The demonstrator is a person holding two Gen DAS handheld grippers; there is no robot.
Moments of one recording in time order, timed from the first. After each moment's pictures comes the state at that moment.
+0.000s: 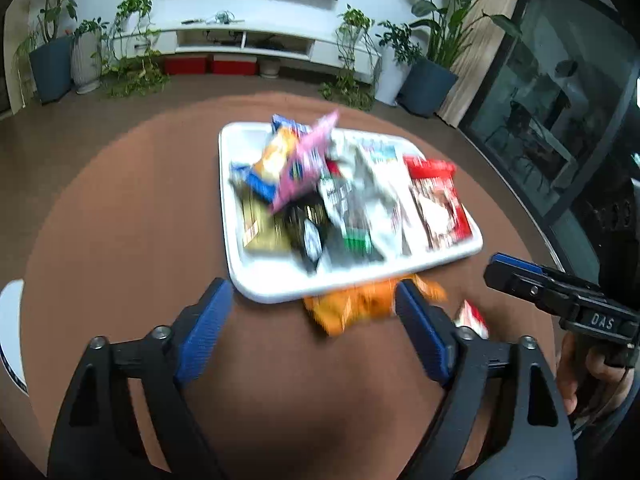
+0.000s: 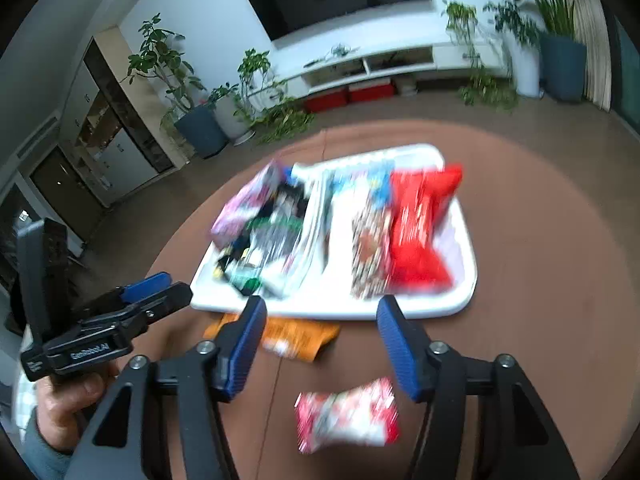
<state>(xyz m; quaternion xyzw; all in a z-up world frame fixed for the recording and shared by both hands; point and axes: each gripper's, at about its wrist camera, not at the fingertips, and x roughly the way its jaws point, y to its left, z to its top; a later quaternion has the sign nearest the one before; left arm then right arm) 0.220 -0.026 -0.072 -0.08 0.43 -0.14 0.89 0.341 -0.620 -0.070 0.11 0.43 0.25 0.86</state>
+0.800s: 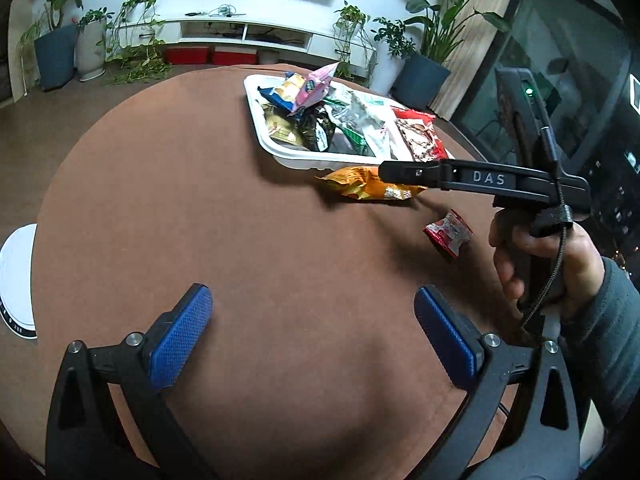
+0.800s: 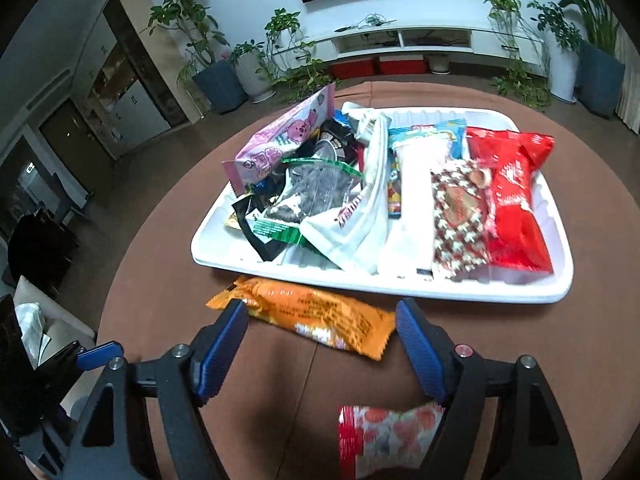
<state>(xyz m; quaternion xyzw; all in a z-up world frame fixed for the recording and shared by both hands) 0.108 0.003 -0.093 -0.09 0.43 -0.14 0.89 0.363 -0.554 -0.103 0.04 0.46 0.28 0.84</state>
